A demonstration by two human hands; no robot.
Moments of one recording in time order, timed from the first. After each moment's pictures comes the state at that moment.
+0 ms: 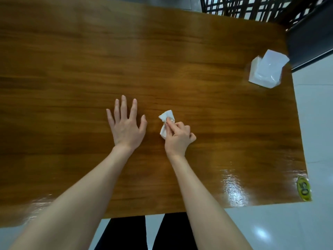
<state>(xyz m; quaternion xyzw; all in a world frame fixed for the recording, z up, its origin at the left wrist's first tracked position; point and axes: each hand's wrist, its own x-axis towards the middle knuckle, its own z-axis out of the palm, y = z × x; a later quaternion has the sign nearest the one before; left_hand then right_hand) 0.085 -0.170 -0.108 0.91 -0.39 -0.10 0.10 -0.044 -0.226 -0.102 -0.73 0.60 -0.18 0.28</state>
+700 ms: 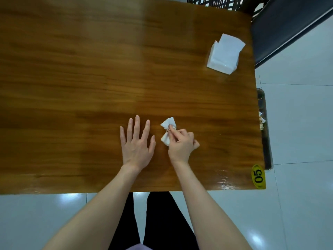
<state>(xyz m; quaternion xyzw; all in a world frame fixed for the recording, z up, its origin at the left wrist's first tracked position) -0.141 -0.190 -0.107 0.89 -0.44 -0.12 0.07 -0.238 -0.271 -0.098 -0.72 0.60 -0.16 0.29</state>
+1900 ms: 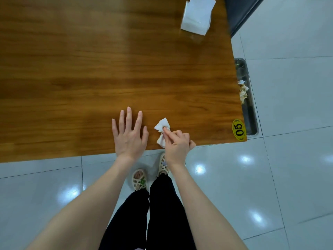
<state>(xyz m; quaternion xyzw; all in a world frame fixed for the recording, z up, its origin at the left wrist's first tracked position) -0.224 -0.133 -0.113 0.88 -0.46 -0.10 0.08 -0.349 -0.184 -0.099 -0.70 0.62 -0.20 0.29</state>
